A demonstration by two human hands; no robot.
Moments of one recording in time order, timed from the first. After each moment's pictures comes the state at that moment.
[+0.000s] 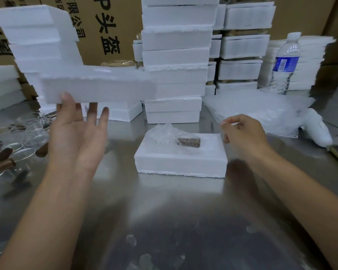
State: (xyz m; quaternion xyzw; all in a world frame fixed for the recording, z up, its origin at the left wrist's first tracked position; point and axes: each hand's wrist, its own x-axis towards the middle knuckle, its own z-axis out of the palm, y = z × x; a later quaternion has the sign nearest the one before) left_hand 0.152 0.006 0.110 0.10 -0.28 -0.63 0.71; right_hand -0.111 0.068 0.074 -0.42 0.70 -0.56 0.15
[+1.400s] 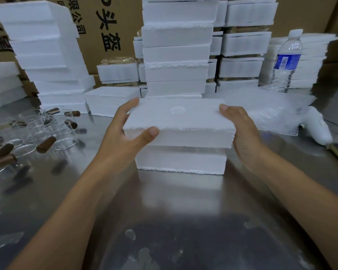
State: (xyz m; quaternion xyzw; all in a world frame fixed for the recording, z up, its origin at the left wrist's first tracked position) left_hand 0.126 0.022 0.078 0.33 -0.73 -0.32 0.50; right_hand -0.102 0.069 0.072 -0.41 0.51 -0.68 0.33
